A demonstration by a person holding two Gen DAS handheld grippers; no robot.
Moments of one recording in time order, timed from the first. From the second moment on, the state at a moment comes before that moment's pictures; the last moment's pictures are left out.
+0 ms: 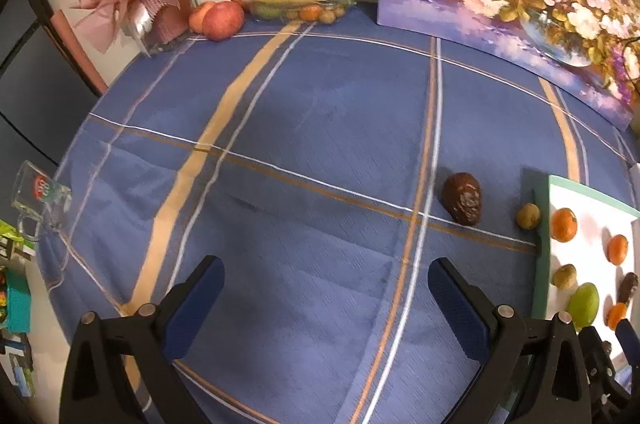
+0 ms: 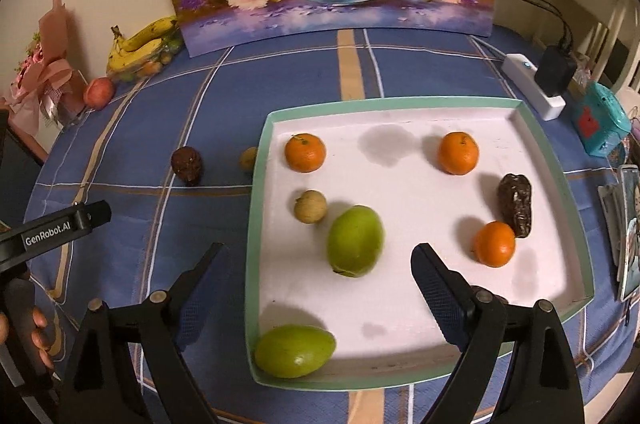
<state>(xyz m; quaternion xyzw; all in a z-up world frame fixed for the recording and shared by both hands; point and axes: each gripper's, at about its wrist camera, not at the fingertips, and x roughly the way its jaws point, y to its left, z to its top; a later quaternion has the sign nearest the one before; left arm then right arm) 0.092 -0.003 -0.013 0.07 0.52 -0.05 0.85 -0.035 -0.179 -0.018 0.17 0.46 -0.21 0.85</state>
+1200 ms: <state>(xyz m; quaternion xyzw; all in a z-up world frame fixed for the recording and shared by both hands) 0.151 -0.070 -0.043 0.03 0.54 -0.18 0.82 0.035 -0.214 -0.015 0.19 0.44 -0.19 0.86</state>
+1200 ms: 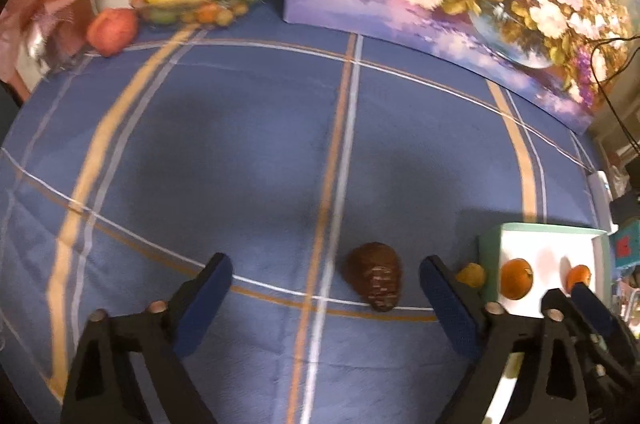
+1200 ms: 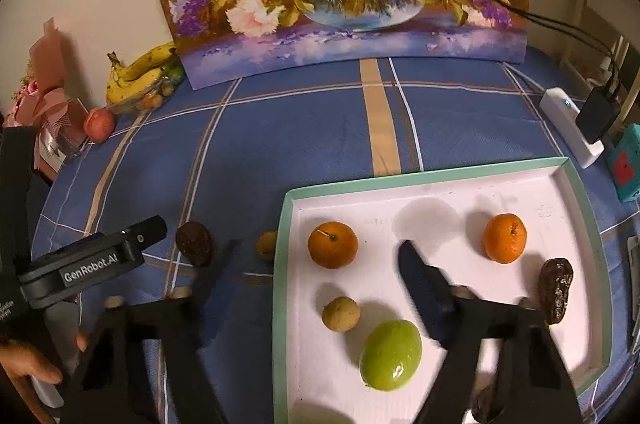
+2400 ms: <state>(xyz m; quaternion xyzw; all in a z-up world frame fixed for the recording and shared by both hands) 0.182 -0.021 -0.035 -0.02 0.56 -0.18 0.81 0.105 -0.165 -0.050 0.10 0.52 -0.14 0.84</state>
